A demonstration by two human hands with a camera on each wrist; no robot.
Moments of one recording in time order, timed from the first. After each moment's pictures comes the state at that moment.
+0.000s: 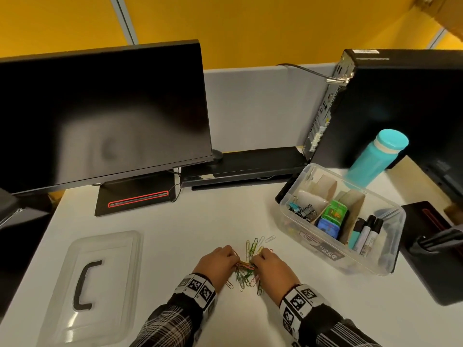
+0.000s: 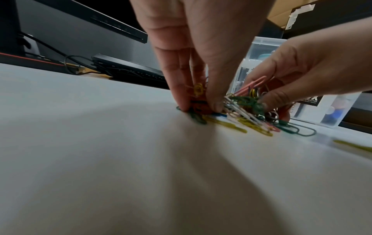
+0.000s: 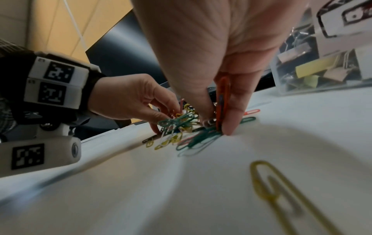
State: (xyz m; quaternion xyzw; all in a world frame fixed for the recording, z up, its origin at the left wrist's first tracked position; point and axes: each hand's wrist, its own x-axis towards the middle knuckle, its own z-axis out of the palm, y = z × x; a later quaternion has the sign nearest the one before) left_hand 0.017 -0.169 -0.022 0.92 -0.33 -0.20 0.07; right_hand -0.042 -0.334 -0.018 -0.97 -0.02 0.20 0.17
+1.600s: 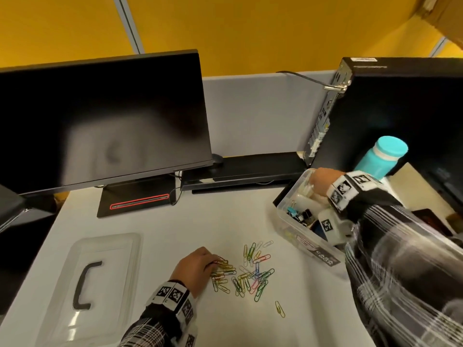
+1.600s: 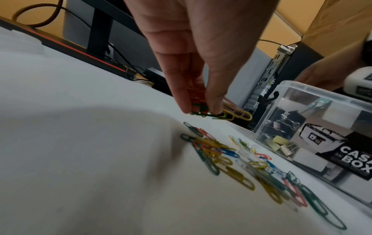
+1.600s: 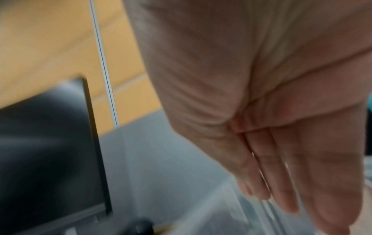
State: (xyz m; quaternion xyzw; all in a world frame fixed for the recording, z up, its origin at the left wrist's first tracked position) left_hand 0.015 -0.132 -0.009 0.94 -0.19 -0.18 0.23; right_hand 0.099 -0.481 0.115 -0.97 0.13 0.21 0.05
